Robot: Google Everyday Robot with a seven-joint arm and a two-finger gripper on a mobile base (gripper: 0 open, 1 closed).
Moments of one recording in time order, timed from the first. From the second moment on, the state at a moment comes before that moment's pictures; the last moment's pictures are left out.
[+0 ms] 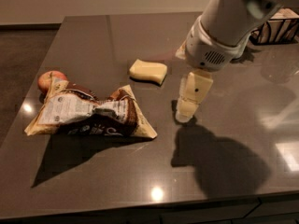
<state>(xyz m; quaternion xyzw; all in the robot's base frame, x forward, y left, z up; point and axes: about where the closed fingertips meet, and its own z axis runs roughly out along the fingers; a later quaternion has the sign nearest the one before) 0.484 -0.074 0.933 -0.67 0.72 0.07 0.18</state>
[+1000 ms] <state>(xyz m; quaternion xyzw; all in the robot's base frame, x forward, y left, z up) 0.471 0.055 0.882 -0.71 0.67 0.12 0.21</state>
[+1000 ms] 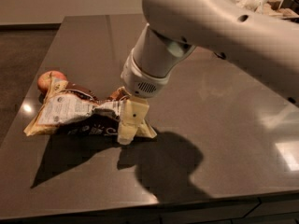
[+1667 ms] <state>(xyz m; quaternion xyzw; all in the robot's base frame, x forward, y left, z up) 0.462 0.087 0.873 -0.72 0.65 0.12 0.20</state>
